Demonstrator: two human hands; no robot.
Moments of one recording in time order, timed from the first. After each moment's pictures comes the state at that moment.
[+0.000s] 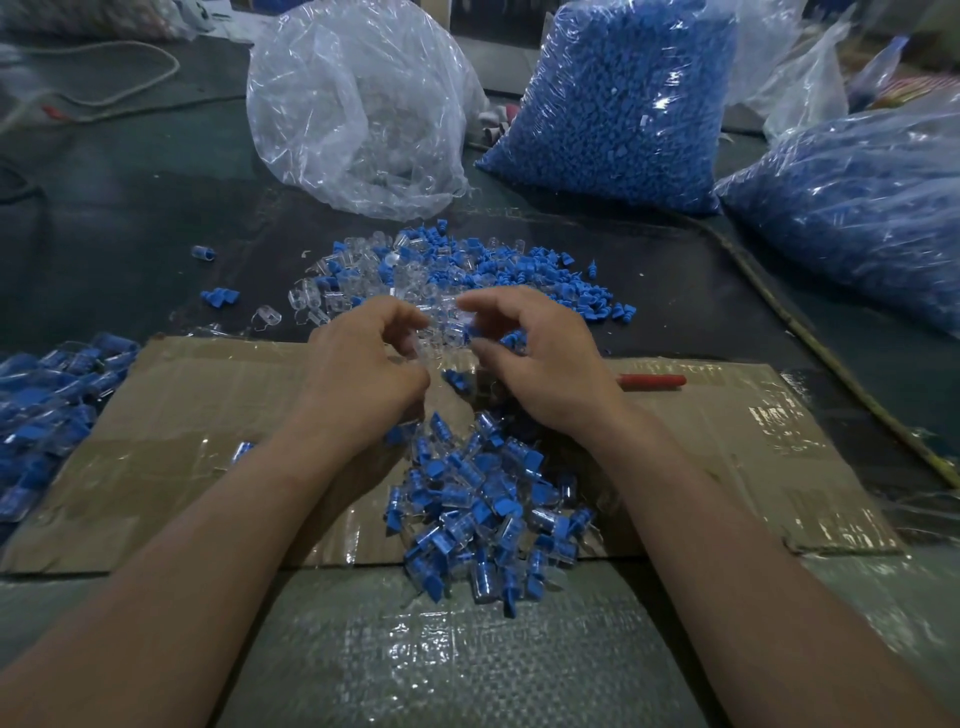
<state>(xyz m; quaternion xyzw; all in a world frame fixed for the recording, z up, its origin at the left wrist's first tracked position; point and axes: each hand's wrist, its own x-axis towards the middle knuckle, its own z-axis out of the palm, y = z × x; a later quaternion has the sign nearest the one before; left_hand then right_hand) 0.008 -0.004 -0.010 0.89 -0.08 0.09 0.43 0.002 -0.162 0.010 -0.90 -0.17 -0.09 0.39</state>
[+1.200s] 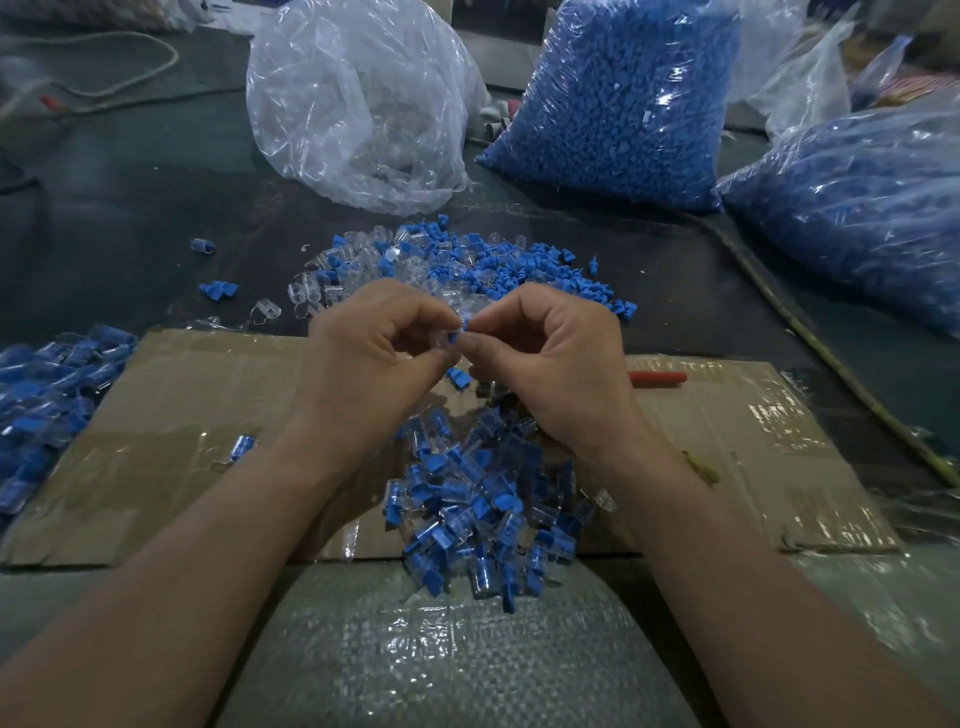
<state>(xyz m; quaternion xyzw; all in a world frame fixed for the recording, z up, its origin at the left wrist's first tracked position) -0.002 -0.006 -0.007 0.82 -0.23 0.22 0.47 -0.023 -0.152 0.018 -0.82 -0.15 -0.12 0.55</state>
